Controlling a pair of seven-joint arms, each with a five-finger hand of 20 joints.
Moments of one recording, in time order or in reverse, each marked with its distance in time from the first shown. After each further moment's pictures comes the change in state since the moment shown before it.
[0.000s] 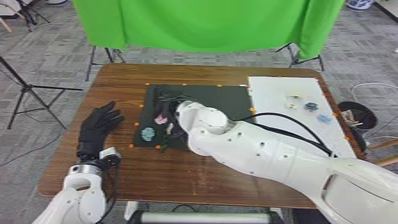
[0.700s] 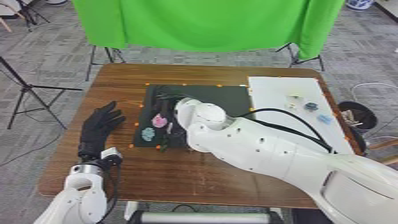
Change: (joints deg) left arm -0.1 -0.1 0.2 0.0 0.0 -0.1 0.0; right arm 1.4 -0.2 0.2 -0.3 1.5 -4.6 2.1
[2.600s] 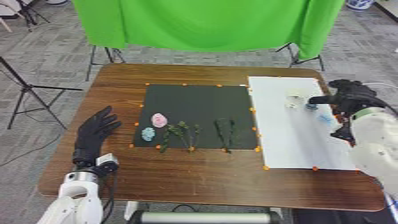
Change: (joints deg) left arm 4.3 -1.0 -2.7 -2.5 1.8 0.0 -0.2; right arm -50.1 47.9 57.0 -27.2 -16.5 1.7 11.3
